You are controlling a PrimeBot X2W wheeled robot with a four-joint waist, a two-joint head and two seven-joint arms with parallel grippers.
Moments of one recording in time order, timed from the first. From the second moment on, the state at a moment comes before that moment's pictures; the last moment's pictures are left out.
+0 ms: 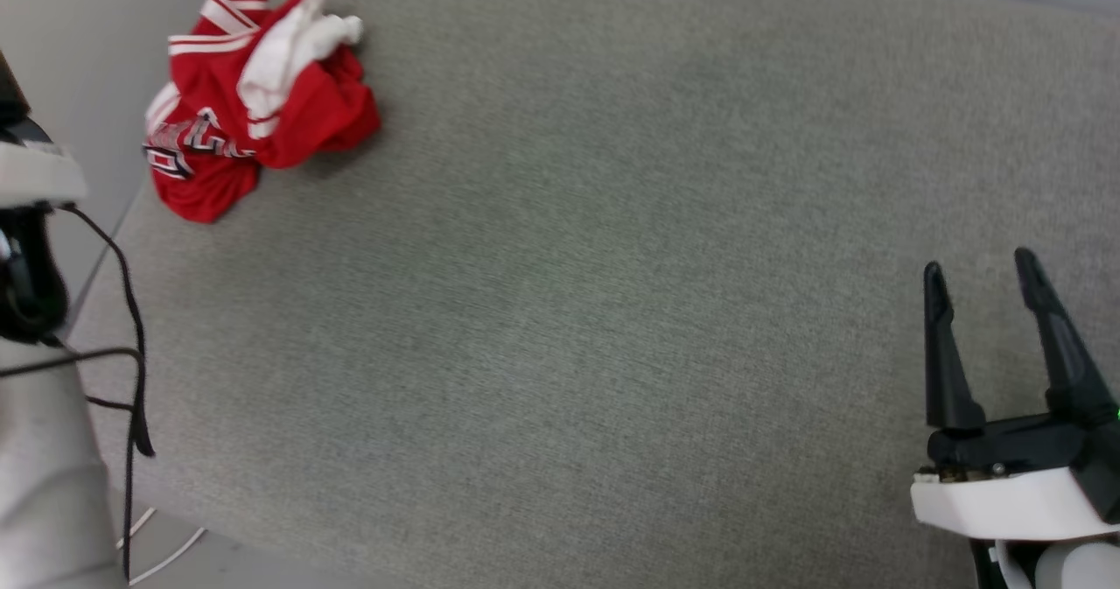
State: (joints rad) left arm -0.69 0.25 0.32 0.29 -0.23 -0.12 -0.26; right arm -0.03 -0.05 -0.05 -0.19 -0.01 0.13 -0.26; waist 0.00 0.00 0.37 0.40
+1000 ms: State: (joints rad) left arm -0.99 0.71 -0.24 0.71 -0.86 -0.13 0.72; right arm -0.14 -0.12 -0.07 -0.34 -0.05 0.13 -0.26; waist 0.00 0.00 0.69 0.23
